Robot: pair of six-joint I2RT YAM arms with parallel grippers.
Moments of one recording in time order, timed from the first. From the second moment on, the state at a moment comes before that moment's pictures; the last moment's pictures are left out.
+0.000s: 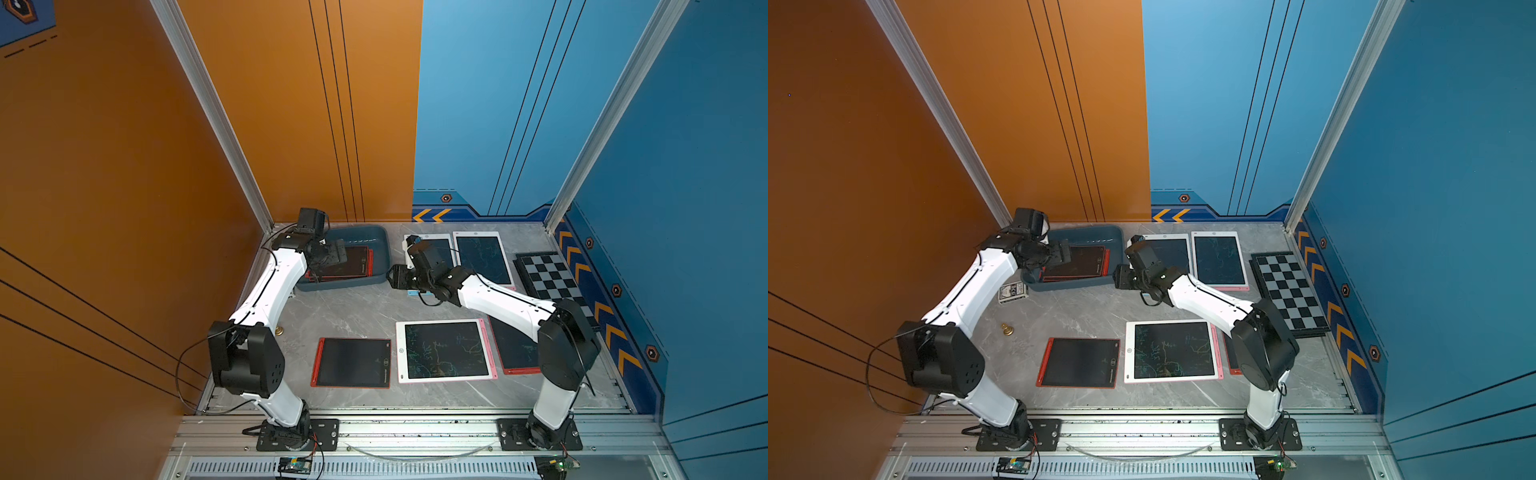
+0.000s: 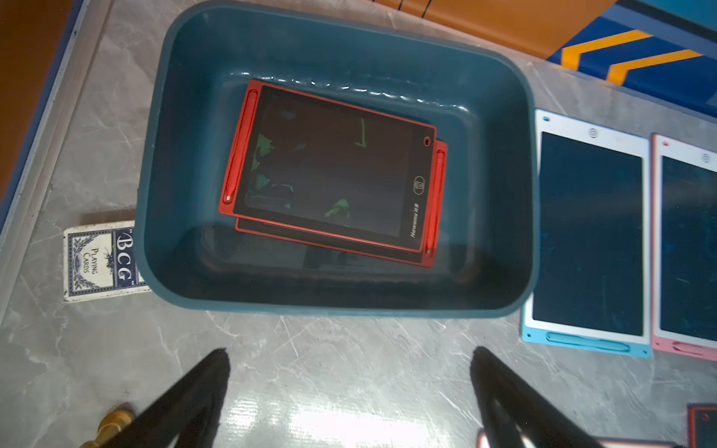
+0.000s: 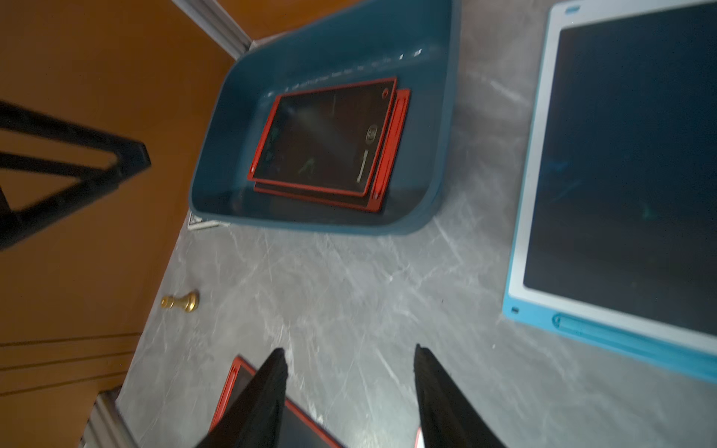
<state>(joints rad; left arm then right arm) -0.09 1.68 1.55 -0.84 -0.05 -0.36 0.73 1.86 1.48 -0.27 -0.03 0.62</state>
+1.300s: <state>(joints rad) 0.10 2.34 1.99 -0.84 0.02 -0.25 0.67 2.42 2.06 -0.48 0.04 0.49</state>
